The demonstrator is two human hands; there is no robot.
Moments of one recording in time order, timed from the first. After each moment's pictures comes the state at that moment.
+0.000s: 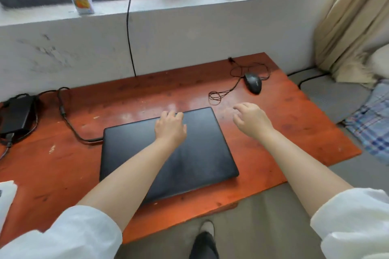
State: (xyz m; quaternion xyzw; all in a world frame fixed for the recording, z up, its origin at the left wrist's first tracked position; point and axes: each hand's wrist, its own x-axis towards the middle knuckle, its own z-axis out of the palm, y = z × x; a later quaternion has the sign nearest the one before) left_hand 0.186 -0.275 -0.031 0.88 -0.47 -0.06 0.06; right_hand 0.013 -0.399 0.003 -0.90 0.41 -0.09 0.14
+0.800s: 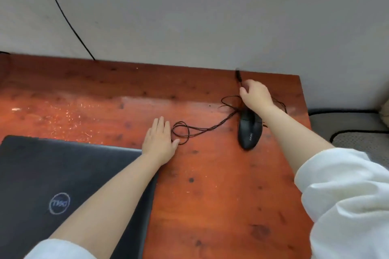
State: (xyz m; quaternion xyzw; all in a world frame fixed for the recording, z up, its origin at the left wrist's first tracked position) left_hand 0.188 -0.505 -0.122 0.93 -0.30 -0.22 0.02; right_hand 0.132 -0.759 -0.071 -0.90 0.37 0.00 0.23
